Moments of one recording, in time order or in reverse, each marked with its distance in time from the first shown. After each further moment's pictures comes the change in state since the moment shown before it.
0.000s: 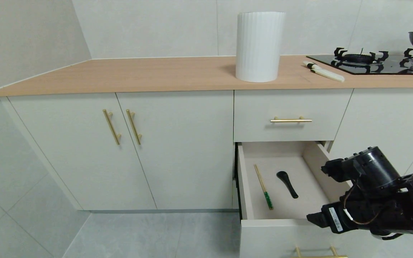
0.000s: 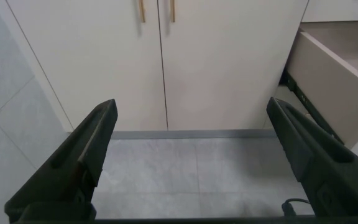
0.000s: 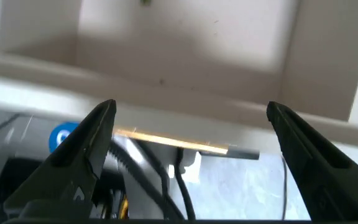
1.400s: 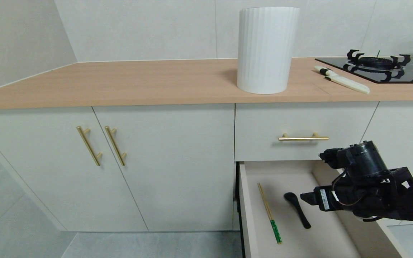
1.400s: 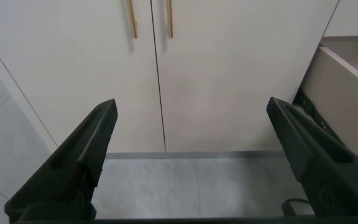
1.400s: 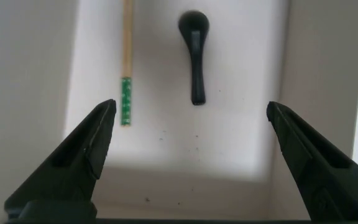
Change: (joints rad) left arm 0.000 0.000 0.000 0.000 0.000 -0.002; right arm -0.091 0.116 0.002 -0.262 -0.001 0.019
